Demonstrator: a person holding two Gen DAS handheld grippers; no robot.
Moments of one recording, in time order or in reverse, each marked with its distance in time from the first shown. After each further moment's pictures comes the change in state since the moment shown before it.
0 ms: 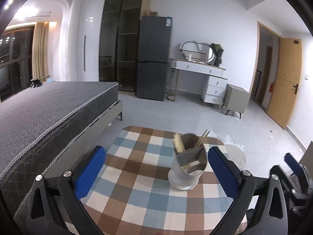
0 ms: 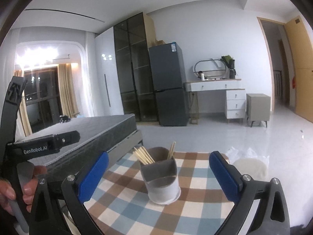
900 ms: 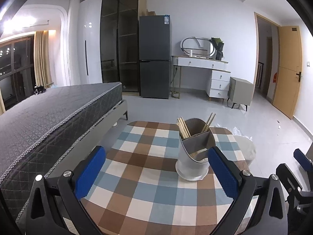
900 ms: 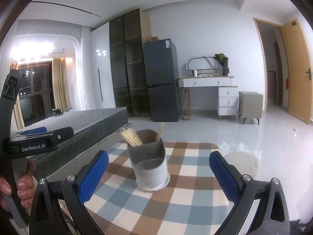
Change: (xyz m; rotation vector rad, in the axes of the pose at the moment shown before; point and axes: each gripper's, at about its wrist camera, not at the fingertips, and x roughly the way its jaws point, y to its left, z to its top) left arm -0.002 -0.013 -0.035 0.074 -0.013 0.045; right arm -0.011 -0.008 -0.049 -0.017 0.014 -0.059
